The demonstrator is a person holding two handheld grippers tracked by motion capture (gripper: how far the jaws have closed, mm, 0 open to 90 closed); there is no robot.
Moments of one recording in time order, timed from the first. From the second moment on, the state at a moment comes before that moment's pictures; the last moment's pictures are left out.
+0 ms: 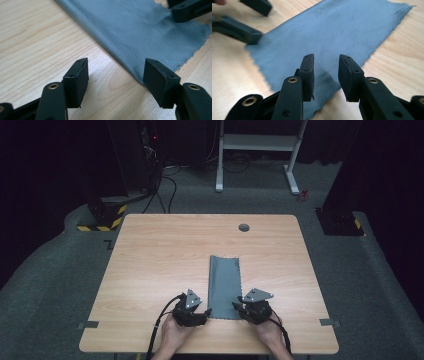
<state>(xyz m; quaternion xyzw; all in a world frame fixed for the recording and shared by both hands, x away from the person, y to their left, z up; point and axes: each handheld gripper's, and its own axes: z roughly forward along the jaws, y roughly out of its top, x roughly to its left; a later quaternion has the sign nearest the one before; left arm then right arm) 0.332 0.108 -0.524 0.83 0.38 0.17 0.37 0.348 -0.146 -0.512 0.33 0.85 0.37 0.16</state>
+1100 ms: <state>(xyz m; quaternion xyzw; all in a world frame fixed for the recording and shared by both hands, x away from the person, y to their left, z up) 0.380 0.093 -0.503 0.83 0.33 0.16 0.43 0.366 -0.150 -0.511 0.34 0.84 0.38 0.15</state>
